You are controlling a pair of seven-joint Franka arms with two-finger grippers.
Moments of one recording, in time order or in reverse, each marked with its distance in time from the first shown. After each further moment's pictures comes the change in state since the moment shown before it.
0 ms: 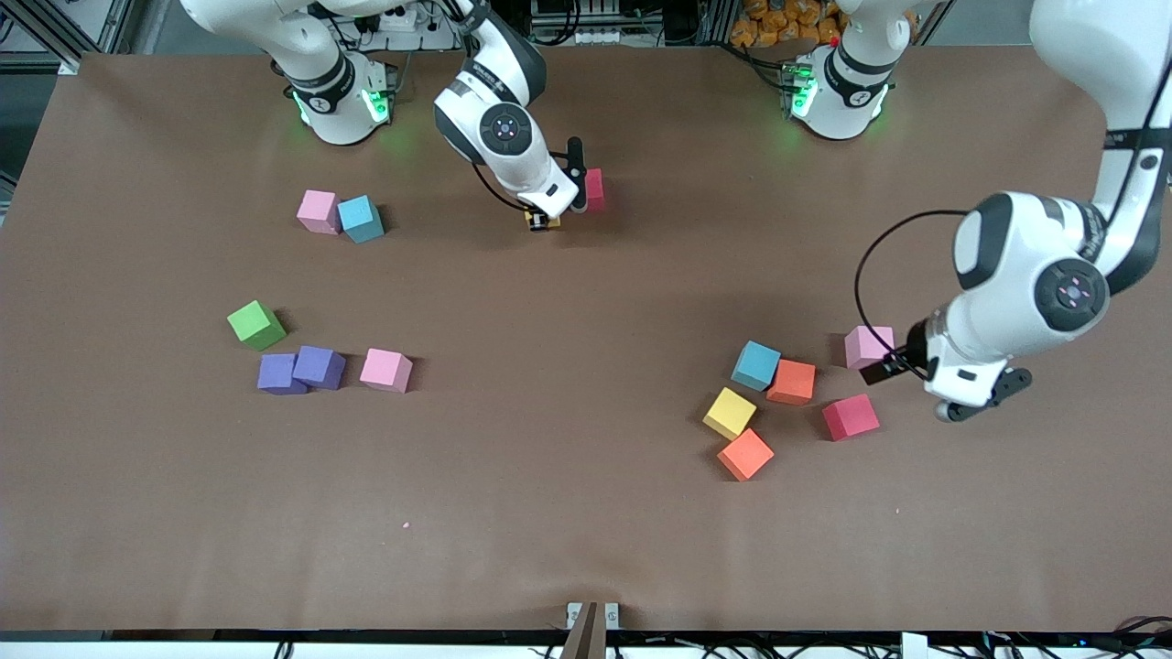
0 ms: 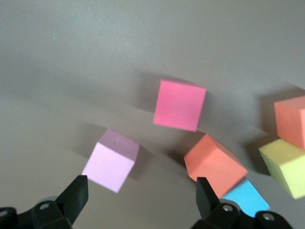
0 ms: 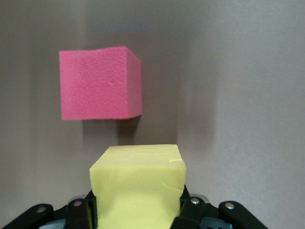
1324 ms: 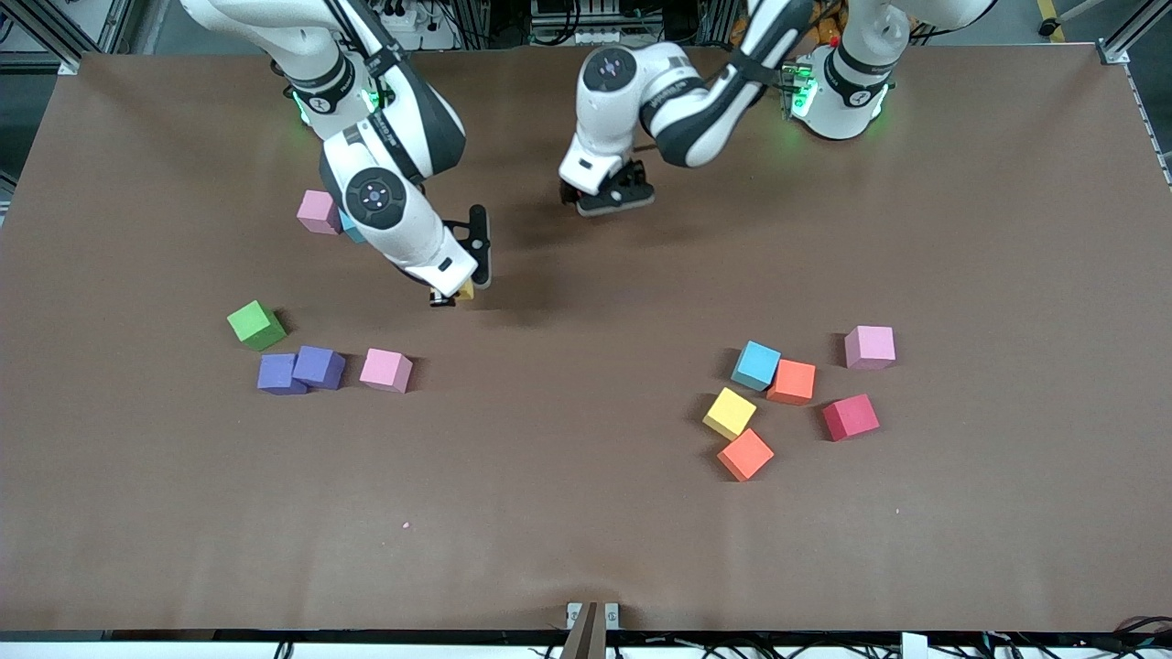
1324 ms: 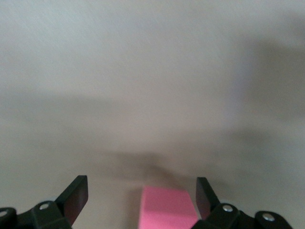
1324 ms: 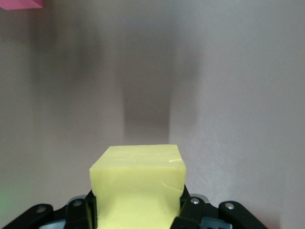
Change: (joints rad) left arm -0.868 -0.070 -0.018 -0.359 -0.001 0.364 -0.704; right arm -0.073 -0.111 -0.301 0.104 -0.062 -0.215 -0.302
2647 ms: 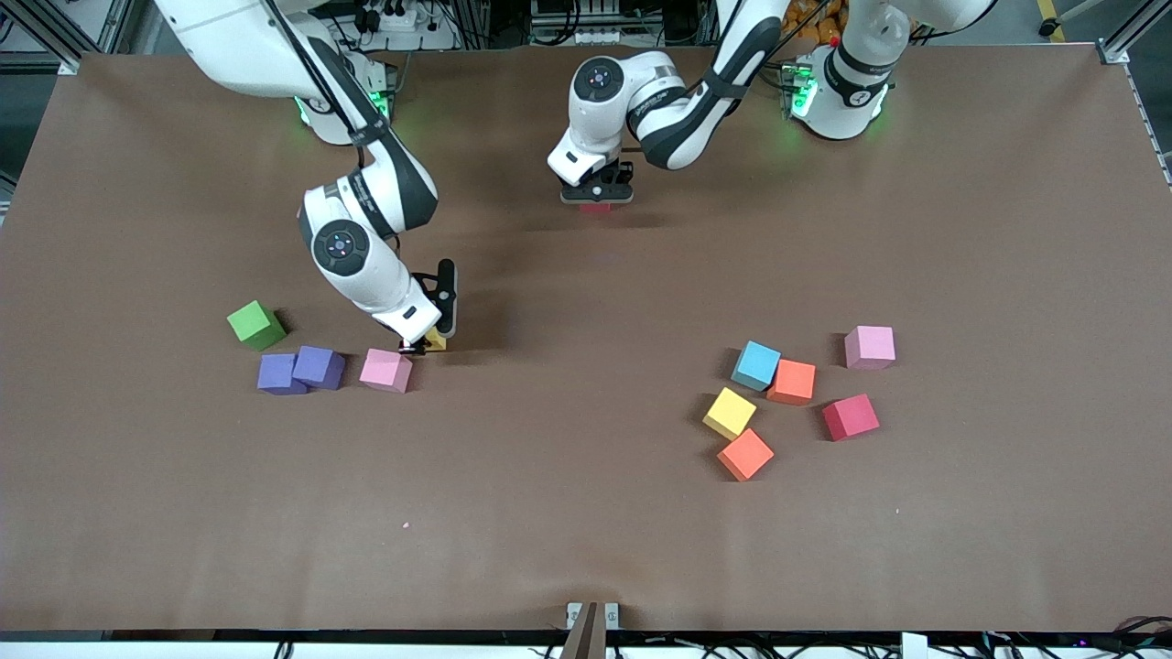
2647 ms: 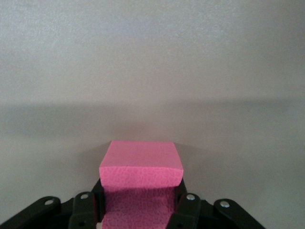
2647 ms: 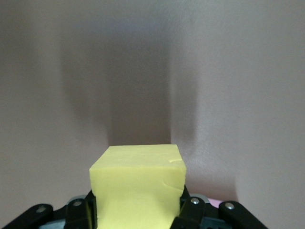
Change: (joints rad) left arm -0.123 0.112 -0.017 -0.022 -0.018 0.129 0.123; right arm -0.147 0.126 -0.013 0.003 -0.094 0.218 -0.047
